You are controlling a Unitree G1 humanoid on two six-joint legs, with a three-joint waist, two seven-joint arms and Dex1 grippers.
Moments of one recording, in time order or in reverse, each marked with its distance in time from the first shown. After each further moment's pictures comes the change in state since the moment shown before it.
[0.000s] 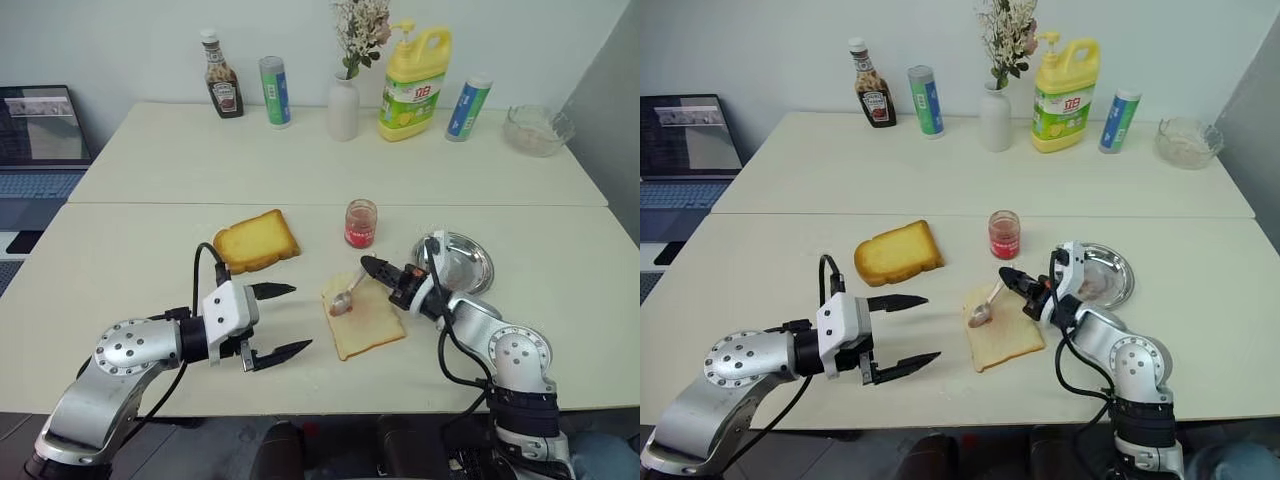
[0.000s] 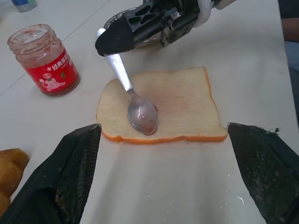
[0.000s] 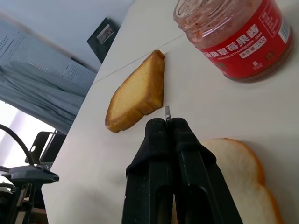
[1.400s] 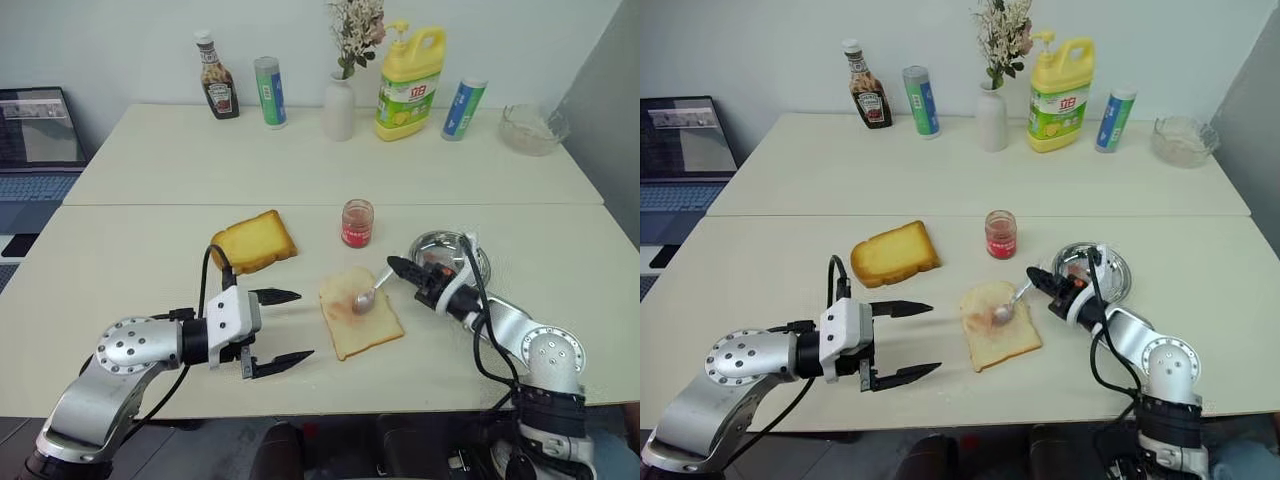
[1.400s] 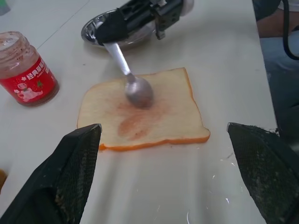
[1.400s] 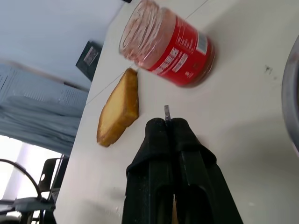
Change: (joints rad) left arm 0.002 0.011 -0.011 0.008 0.009 -0.023 -0.083; right arm -0.039 -0.036 -0.118 0.123 0.198 -0.020 -0.169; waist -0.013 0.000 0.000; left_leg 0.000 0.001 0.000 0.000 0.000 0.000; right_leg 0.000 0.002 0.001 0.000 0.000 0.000
